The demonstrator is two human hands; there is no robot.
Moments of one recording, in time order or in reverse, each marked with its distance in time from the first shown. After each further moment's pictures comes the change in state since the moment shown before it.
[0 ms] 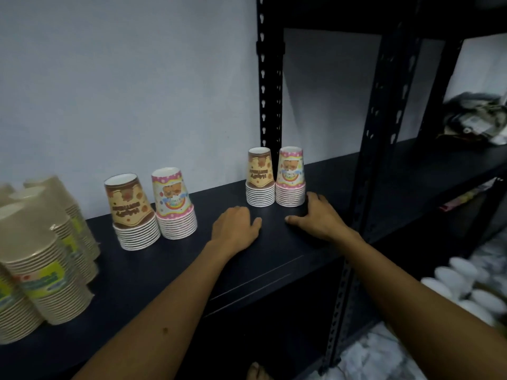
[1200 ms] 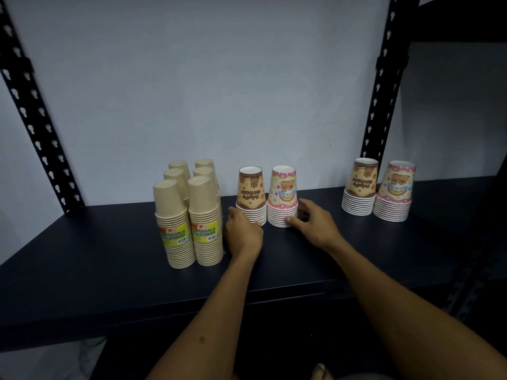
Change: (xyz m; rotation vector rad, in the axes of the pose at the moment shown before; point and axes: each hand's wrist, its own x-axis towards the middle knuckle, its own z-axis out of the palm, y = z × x) left_hand -0.089 -0.124 -0.058 -0.388 0.435 -0.716; right_hand -0.042 -0.155 0.109 0.368 -0.201 -0.381
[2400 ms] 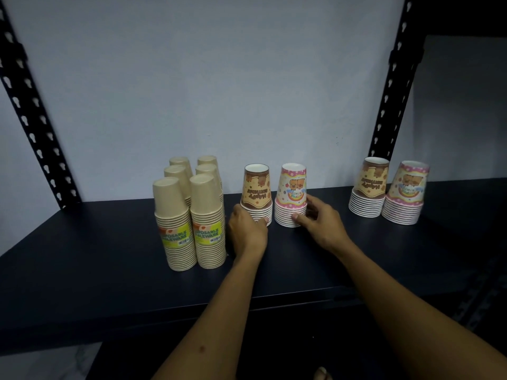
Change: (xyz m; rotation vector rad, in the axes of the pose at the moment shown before) left_hand 0.008 0.002 0.004 -0.128 0.063 0.007; right_hand 0.003 -0.004 0.001 0.093 0.045 -0.071
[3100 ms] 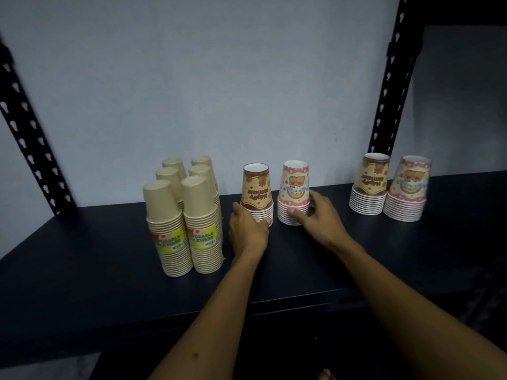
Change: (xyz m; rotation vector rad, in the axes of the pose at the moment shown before) left_hand 0.003 0.004 0.005 0.058 -0.076 0.007; right_hand 0.010 0.004 0.001 -0.021 0.040 0.038
